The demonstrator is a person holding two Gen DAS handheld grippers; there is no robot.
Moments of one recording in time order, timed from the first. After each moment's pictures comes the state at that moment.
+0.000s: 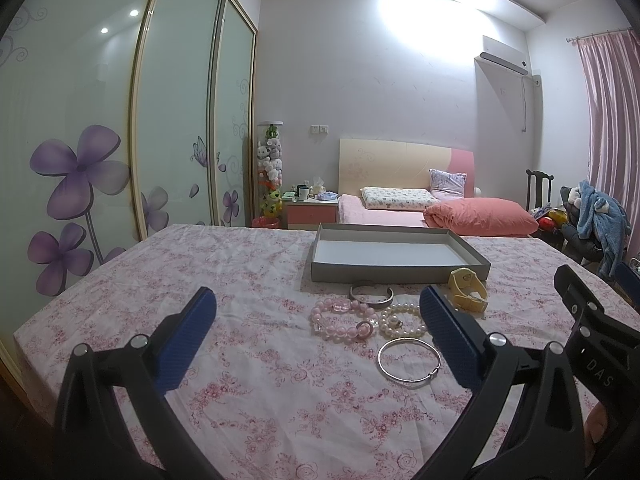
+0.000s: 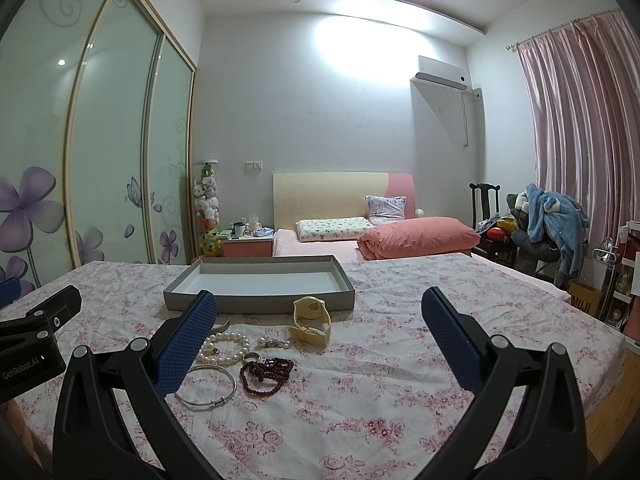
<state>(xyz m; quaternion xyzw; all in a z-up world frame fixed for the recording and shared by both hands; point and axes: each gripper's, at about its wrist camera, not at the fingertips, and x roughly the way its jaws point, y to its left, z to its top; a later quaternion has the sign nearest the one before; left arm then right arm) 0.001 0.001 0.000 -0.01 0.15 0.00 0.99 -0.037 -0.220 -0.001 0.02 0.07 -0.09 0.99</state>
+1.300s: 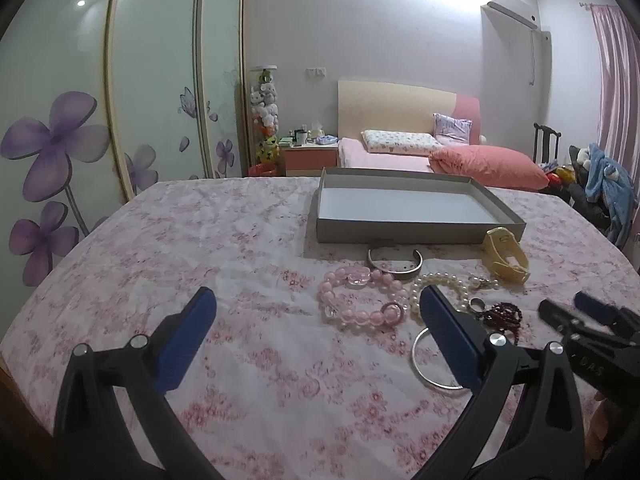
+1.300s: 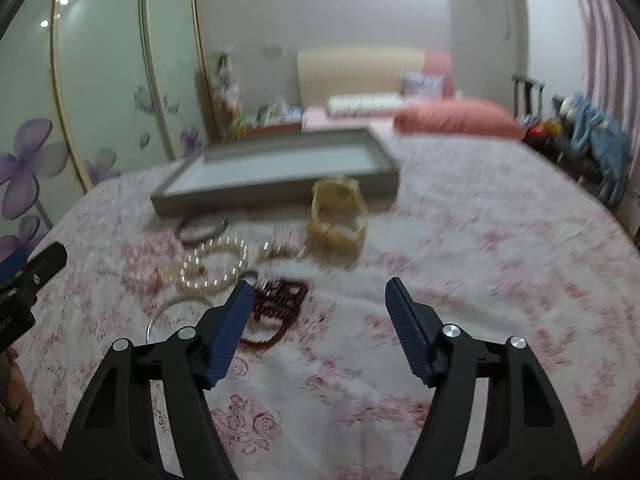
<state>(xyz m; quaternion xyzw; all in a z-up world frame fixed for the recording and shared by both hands) 0.091 0.010 -0.035 0.01 0.26 -0.01 0.97 0.072 -0.234 -0.064 0.06 0.33 0.00 0.94</state>
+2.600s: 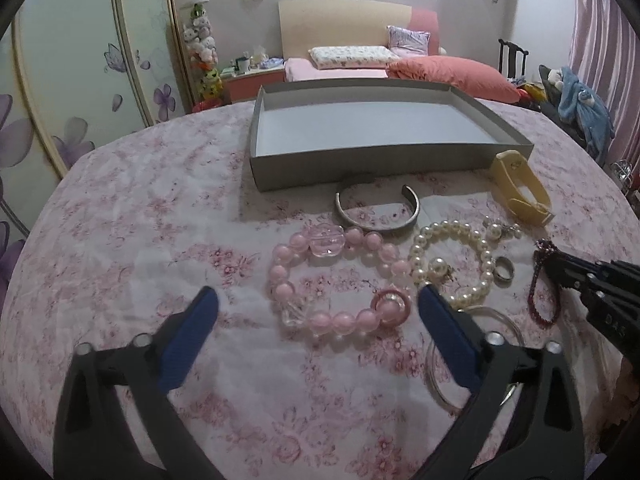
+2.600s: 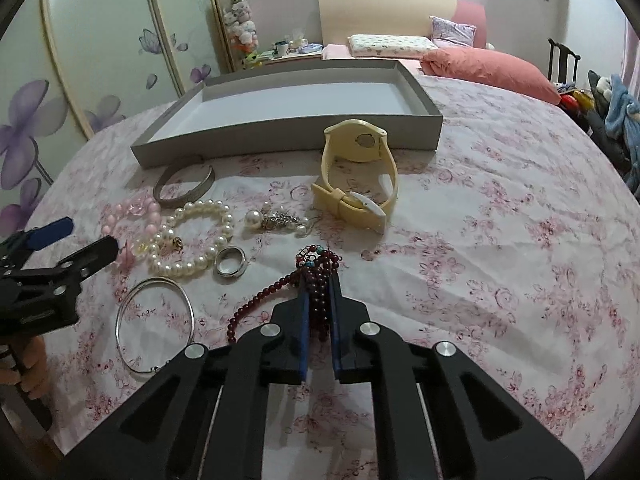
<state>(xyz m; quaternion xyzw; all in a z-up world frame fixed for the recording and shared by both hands) 0.190 -0.011 -0.080 0.06 0.41 -0.10 0.91 0.124 -0.237 -0.082 0.05 0.42 0.03 0.90</state>
